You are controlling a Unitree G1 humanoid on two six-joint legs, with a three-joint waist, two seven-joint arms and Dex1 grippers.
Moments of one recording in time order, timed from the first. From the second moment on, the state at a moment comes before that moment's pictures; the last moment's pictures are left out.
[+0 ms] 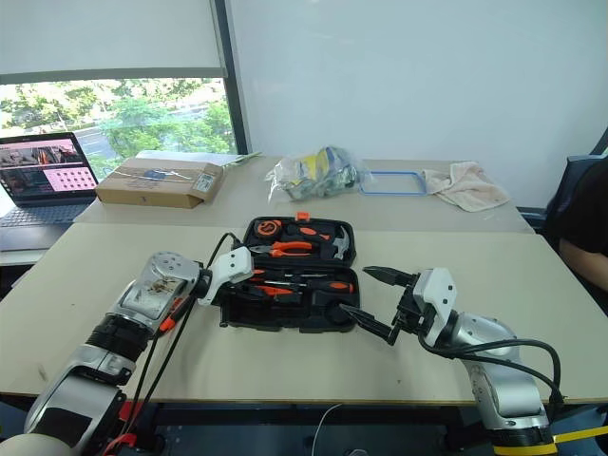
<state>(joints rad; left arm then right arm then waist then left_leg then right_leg) -0.78 0.54 -0.25 0.45 0.02 0.24 -1.25 -0.19 -0.55 -0.09 -0.19 0.45 0.07 0.96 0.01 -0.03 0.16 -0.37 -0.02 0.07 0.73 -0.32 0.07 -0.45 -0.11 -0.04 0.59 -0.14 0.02</state>
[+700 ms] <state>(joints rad) 0.07 0.82 0.56 0.38 -0.36 -0.13 -1.23 0.01 -0.62 -0.21 -0.23 0.48 -0.02 1.03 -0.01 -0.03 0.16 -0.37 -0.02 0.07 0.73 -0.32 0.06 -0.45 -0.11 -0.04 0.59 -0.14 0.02</state>
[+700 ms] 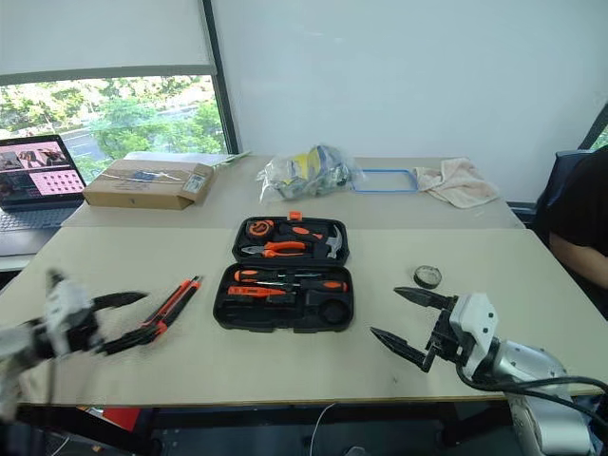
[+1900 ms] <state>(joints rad) -0.17 0.78 0.24 0.07 -0.40 0.53 -0.83 -0.21 -0.53 -0.05 -0.13 0.49 -0.03 1.07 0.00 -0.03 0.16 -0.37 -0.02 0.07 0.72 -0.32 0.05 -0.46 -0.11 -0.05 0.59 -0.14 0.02</state>
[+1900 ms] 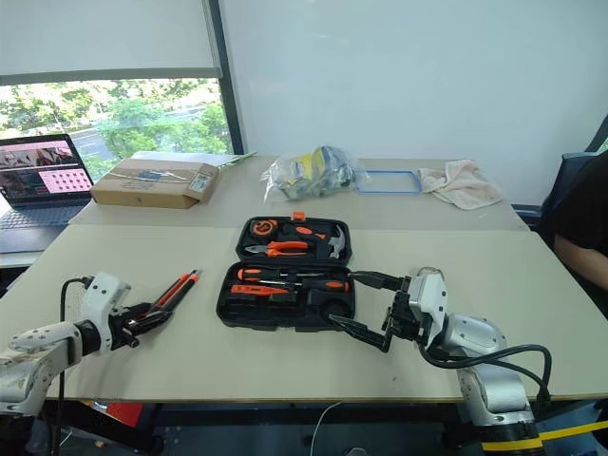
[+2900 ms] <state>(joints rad) -0.84 0.63 -0.32 0.58 -0.03 -0.15 -1.46 -0.10 -0.59 -0.12 -0.25 0.50 -0.01 1.00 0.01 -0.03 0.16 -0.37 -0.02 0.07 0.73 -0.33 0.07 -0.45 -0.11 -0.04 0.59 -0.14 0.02</state>
